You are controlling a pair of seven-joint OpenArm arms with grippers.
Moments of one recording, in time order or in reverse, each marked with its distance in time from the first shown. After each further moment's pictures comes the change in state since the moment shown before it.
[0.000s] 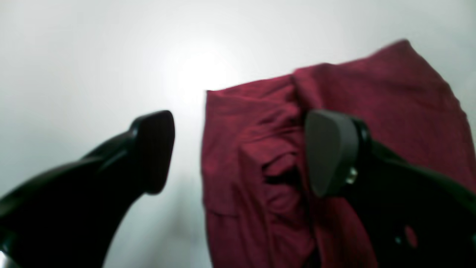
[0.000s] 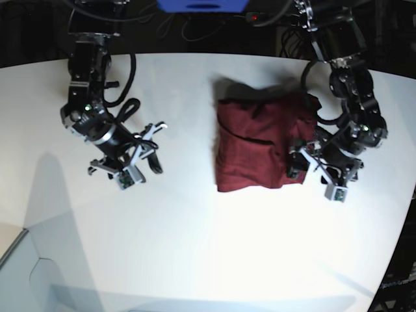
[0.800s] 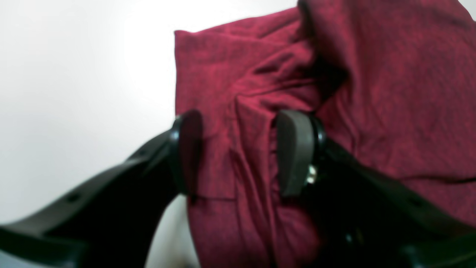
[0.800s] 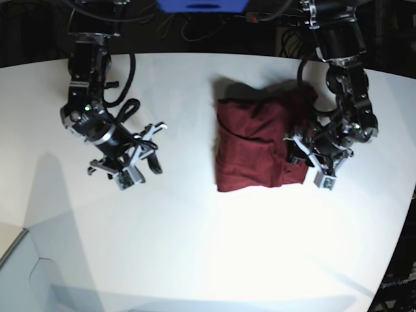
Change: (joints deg) left arm 0.6 -1.8 2.6 -7.0 0.0 0.0 -0.3; right arm 0.0 0.0 0.0 -0.1 0.0 0.0 0.0
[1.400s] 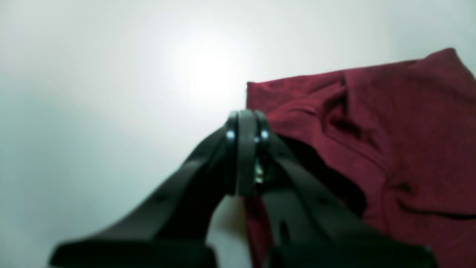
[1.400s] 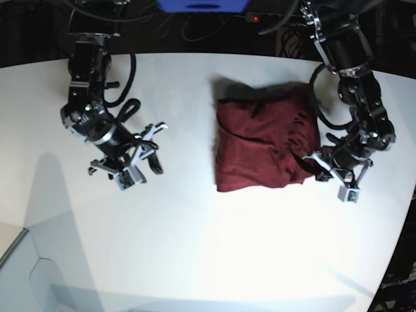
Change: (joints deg) left arm -3.9 -0.6 -7.1 0.7 0.3 0.0 0.1; right arm 0.0 0.0 0.0 0.0 0.2 0.0 0.2
